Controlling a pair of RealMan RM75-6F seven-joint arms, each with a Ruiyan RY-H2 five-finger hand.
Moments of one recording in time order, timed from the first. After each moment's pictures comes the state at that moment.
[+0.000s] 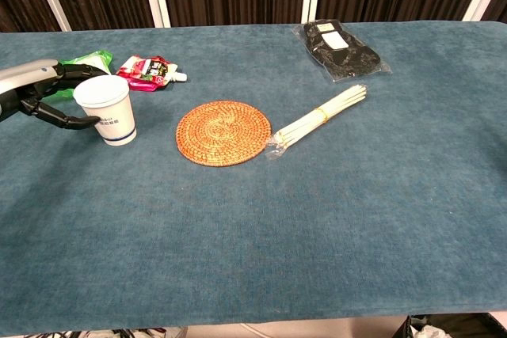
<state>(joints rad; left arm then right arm) -0.62 -1.60 -0.05 -0.93 1.48 0.96 -0.80 0.09 -1.13 0.09 -1.67 -1.40 1.44 -0.08</state>
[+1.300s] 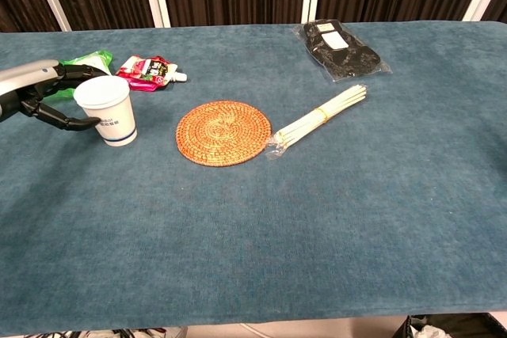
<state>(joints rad) -0.62 -1.60 -0.04 -0.94 1.48 0.96 -0.79 0.09 -1.13 0.10 -1.67 -1.40 1.44 -0.08</state>
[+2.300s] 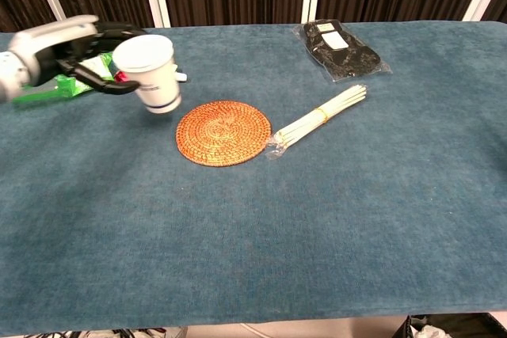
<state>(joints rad) -0.73 -1.57 -0.12 -1.10 1.50 0.97 -0.77 0.09 -1.12 0.10 -1.67 -1.39 1.44 -0.08</state>
